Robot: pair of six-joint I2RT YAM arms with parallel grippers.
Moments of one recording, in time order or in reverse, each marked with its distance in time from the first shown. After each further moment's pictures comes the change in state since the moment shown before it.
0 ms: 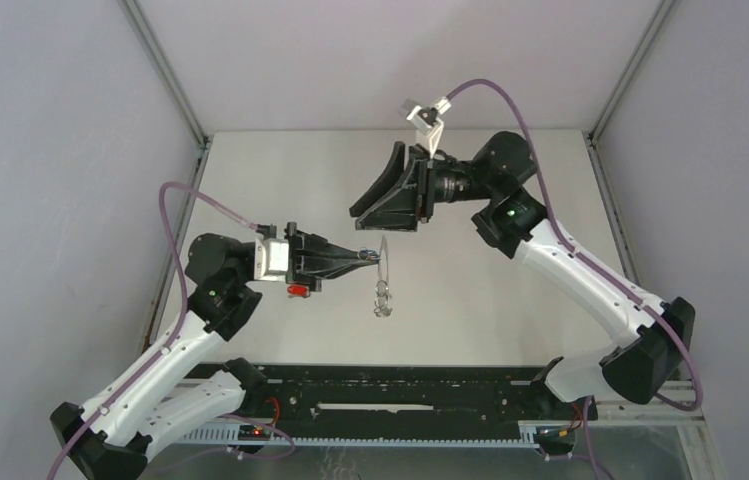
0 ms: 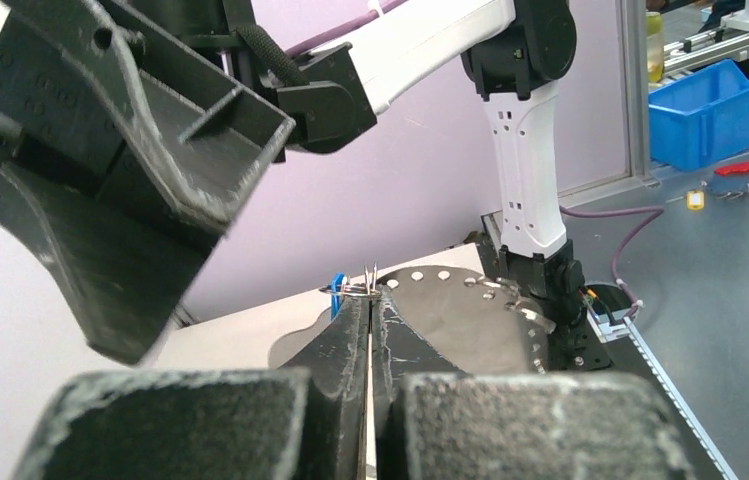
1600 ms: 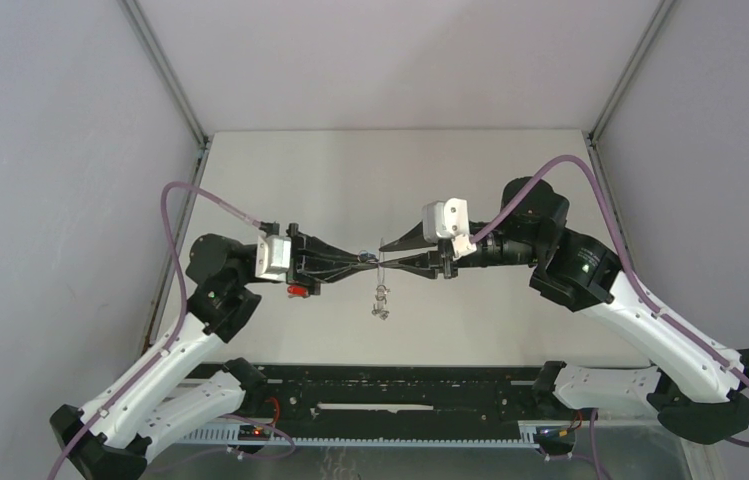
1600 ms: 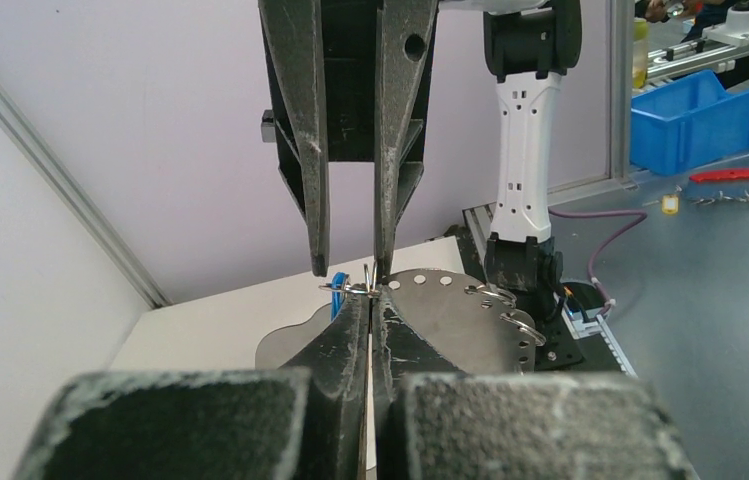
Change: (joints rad) left arm 0.003 -0.015 -0.008 -0.035 0.000 -0.040; right arm 0.225 -0.321 0.000 -0.815 0.433 -1.289
